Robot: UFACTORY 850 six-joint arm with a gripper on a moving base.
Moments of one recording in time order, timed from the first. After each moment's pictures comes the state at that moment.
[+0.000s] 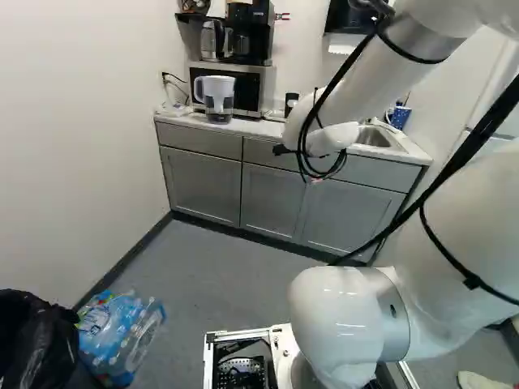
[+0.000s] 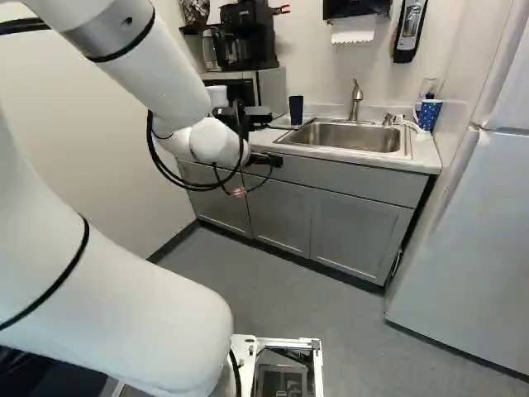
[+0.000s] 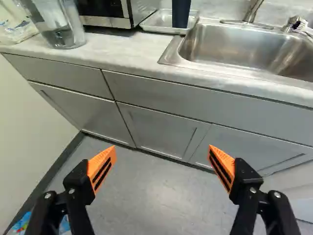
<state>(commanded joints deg) -5.8 12.2 -27.1 -1.2 18.5 1.1</state>
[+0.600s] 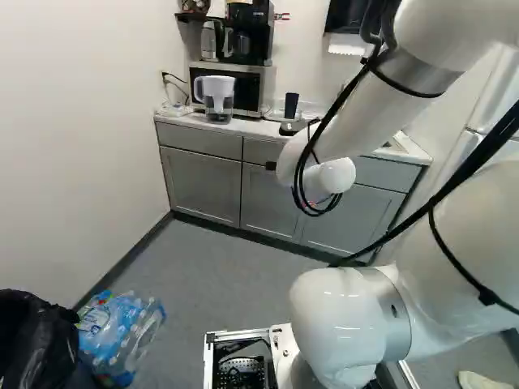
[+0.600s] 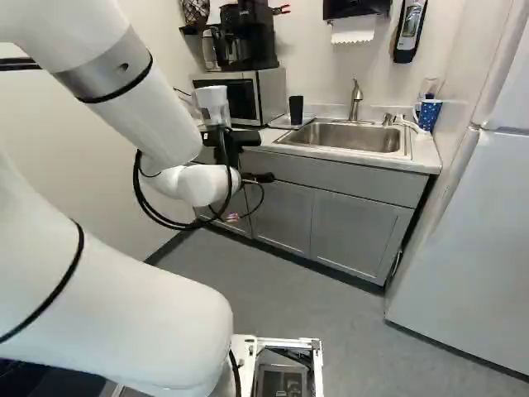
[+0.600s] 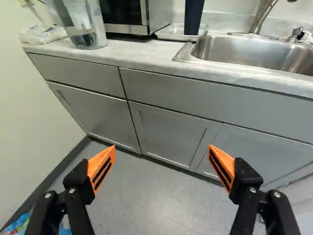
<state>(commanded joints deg) -2.8 14.2 -15.7 -0.6 34.8 0.5</state>
